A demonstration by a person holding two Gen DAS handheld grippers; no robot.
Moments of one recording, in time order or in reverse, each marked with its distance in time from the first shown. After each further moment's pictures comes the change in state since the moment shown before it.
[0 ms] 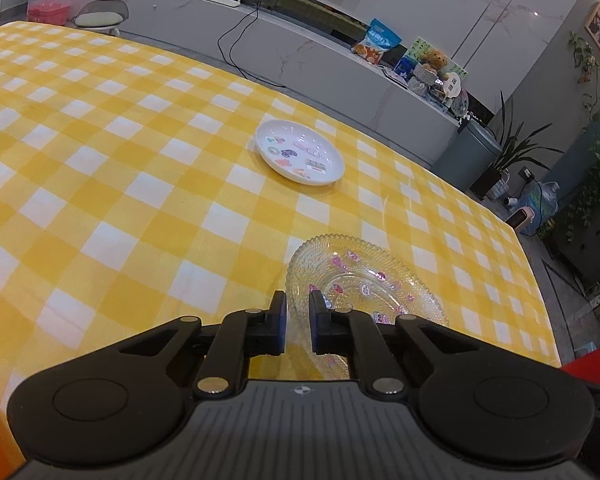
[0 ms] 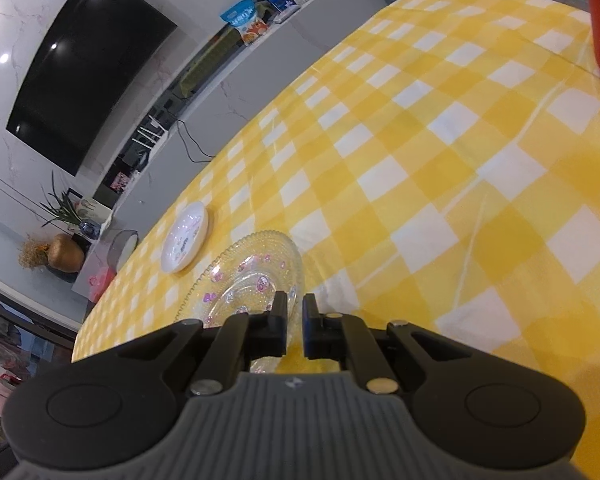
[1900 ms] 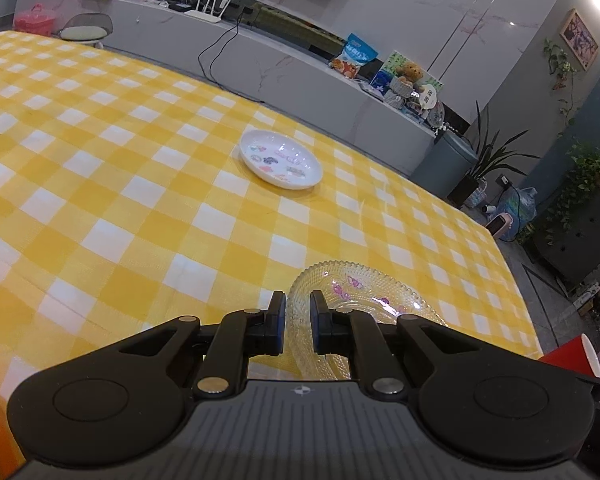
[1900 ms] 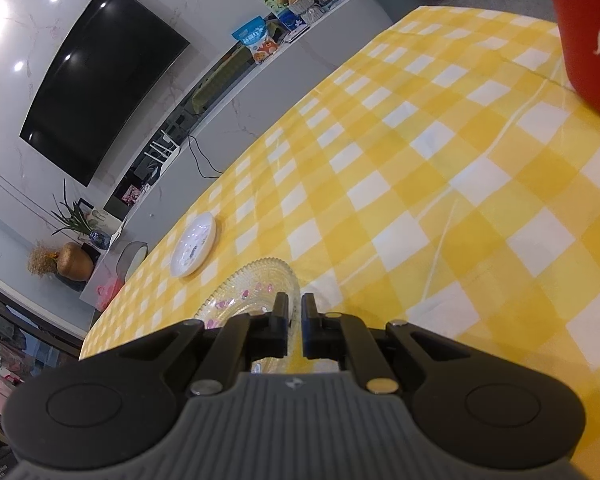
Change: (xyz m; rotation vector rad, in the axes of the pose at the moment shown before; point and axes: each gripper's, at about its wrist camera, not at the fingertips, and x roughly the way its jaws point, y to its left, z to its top) left arm -0.019 0.001 -0.013 0.026 -0.061 -0.067; right arm -0.032 -0.006 -0.010 -0.031 -0.070 0.037
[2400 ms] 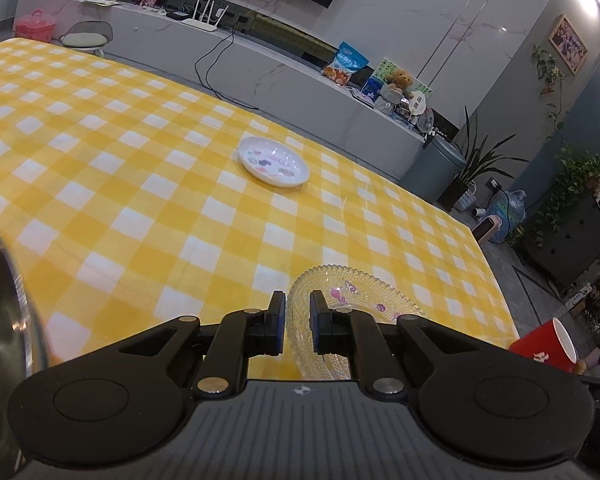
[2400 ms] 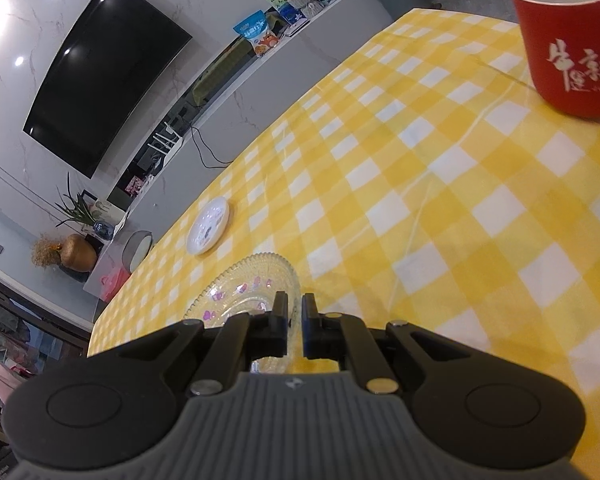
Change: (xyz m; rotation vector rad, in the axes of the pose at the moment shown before) left arm -0.045 -0.003 -0.017 -0.001 -0.012 -0.015; right arm -0.049 0.005 -0.019 0.001 0.035 -0.006
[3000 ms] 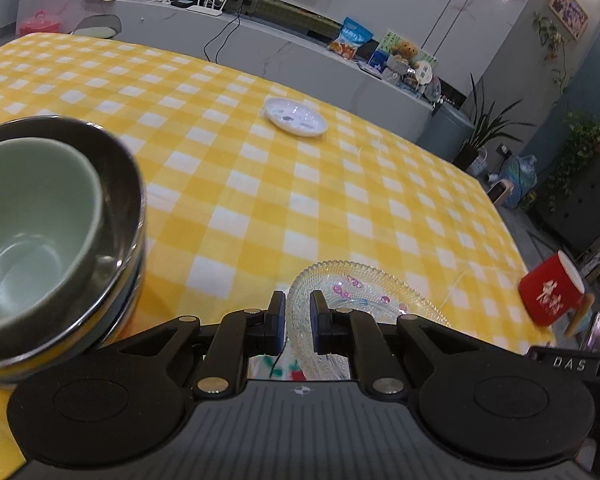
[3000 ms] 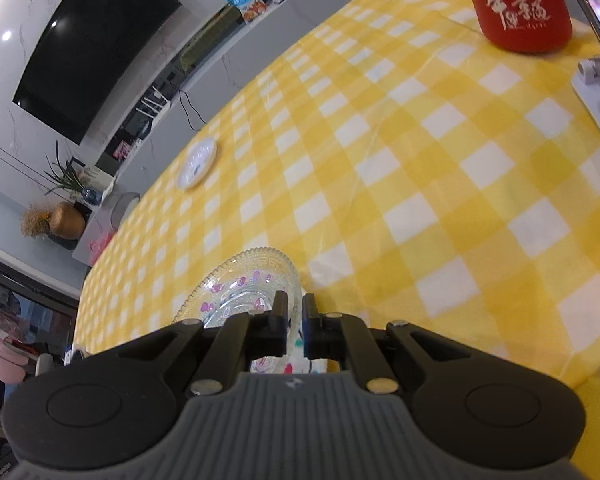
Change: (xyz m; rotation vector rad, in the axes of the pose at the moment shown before) left arm -0.042 0.010 -0.043 0.067 0.067 0.061; right arm -0.033 -0.009 -0.046 -0.001 0.110 -0.047
